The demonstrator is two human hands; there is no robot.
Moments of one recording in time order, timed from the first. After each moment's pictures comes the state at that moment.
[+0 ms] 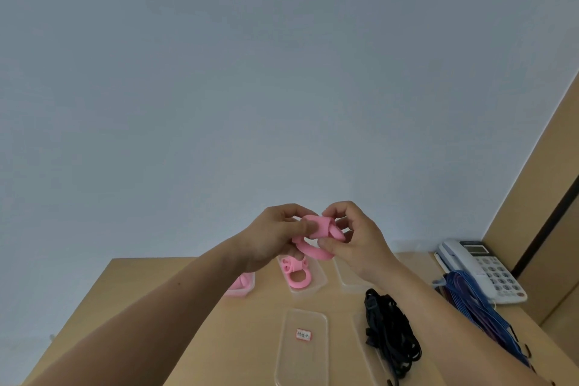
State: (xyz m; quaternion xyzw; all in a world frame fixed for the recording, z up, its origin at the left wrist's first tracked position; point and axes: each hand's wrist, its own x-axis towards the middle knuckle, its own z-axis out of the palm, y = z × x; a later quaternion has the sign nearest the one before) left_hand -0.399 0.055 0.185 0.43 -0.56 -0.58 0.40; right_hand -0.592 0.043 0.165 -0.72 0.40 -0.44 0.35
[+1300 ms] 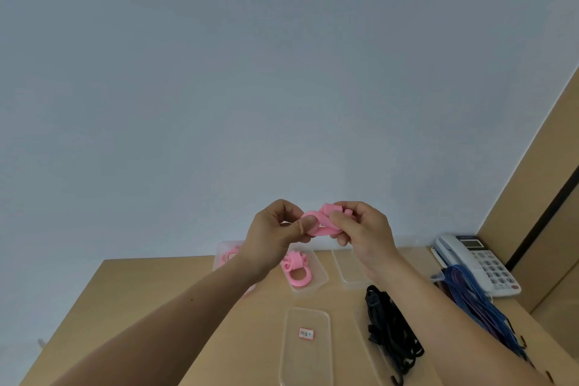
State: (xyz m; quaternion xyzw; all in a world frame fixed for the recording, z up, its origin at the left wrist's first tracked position) left_hand -0.392 0.041 0.151 0.42 -0.55 -0.47 0.55; right_hand -0.572 0.028 0.167 -0.55 0.47 -0.53 0.44
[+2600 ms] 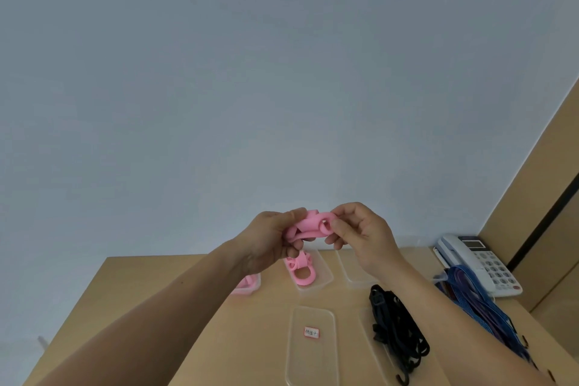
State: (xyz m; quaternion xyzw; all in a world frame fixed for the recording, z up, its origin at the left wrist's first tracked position) left_hand -0.363 0.029 0.156 0.40 -0.44 -0.67 0.44; right_hand -0.569 0.024 0.147 -0.67 0.39 -0.49 0.40
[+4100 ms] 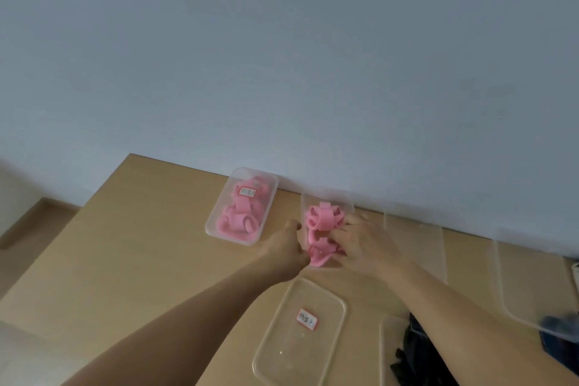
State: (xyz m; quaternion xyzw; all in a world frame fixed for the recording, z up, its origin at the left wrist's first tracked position) left_hand -0.420 -0.075 -0.067 0.78 -0.49 -0.37 0.15; right_hand -0.592 -0.170 -0.054 -0.96 0.26 0.01 0.07
